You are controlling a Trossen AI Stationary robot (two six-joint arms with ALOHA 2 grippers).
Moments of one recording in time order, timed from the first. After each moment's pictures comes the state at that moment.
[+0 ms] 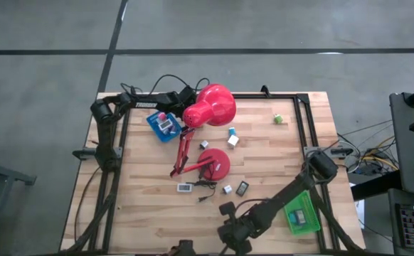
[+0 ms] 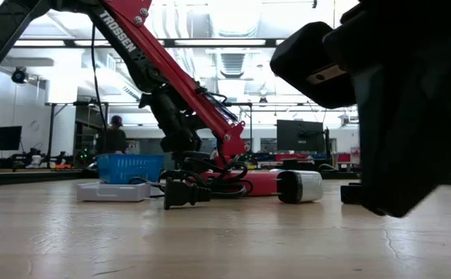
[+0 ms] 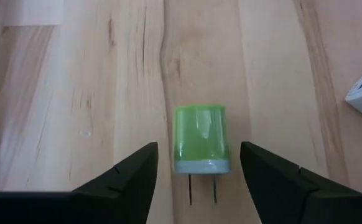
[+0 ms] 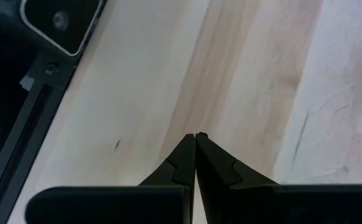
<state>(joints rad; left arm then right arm) 0.62 1.95 1.16 -0.30 0.29 0.60 0.65 2.11 1.48 -0.47 0.15 0.28</state>
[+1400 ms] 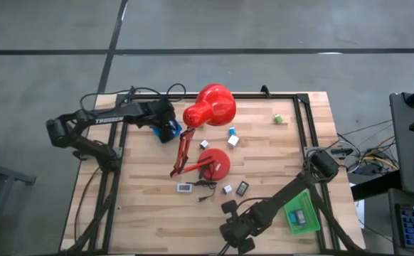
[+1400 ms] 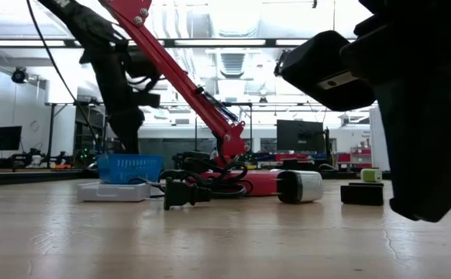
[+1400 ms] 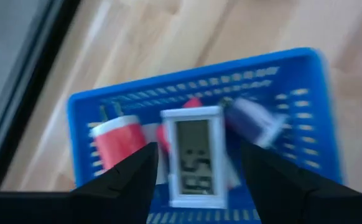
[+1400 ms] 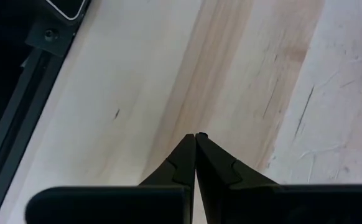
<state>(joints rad) 0.54 1.43 0.82 -0.58 -0.20 0.14 0.64 2.09 1.47 -0.52 0.11 0.27</state>
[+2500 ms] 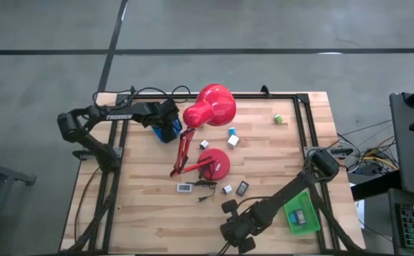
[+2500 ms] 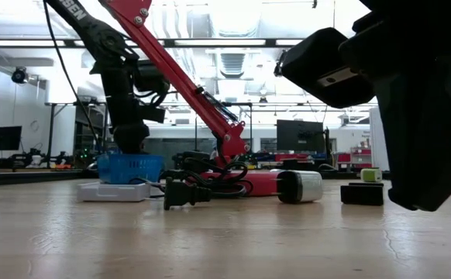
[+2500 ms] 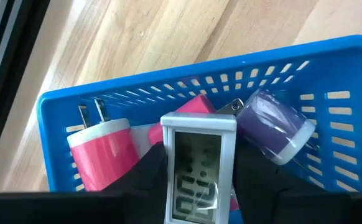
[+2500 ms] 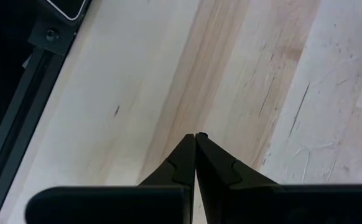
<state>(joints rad) 0.56 1.55 0.85 -0.56 -0.21 0.12 0.64 2.08 1.47 -0.54 0.10 0.27</state>
